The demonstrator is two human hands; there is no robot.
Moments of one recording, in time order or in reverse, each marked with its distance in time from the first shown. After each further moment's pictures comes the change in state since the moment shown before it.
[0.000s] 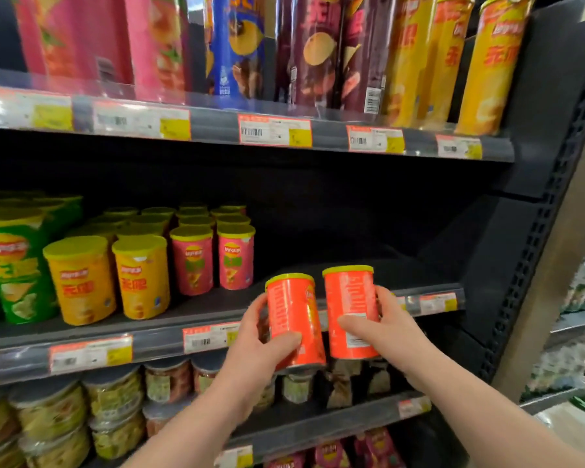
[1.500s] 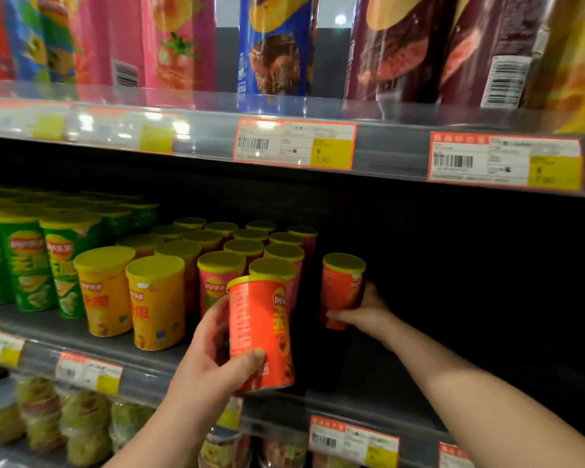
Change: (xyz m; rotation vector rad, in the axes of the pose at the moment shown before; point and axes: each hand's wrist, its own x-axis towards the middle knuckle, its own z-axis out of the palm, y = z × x) left_hand 0.078 0.018 -0.018 -0.039 0.535 0.210; right_hand 0.292 0.004 0.075 -0.188 -0.394 -0.122
